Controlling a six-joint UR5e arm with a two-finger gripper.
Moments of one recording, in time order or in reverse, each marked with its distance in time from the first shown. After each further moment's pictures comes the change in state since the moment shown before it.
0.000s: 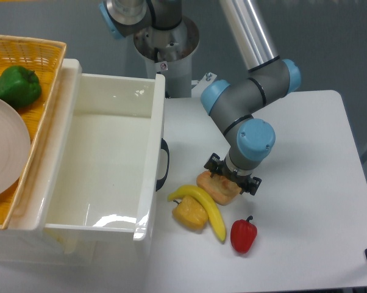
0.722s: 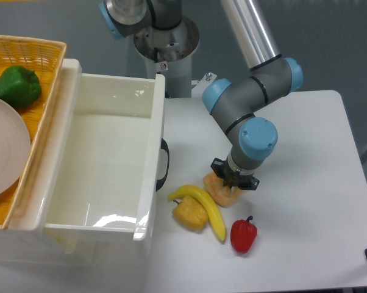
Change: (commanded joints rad) arm 0.009 0.006 0.055 -0.058 0.005 -0.028
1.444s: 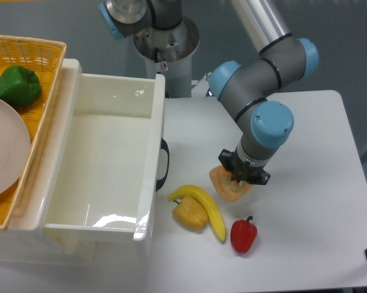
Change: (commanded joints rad) arm 0.002 0.095 0.092 -0.157 -0.006 0.118
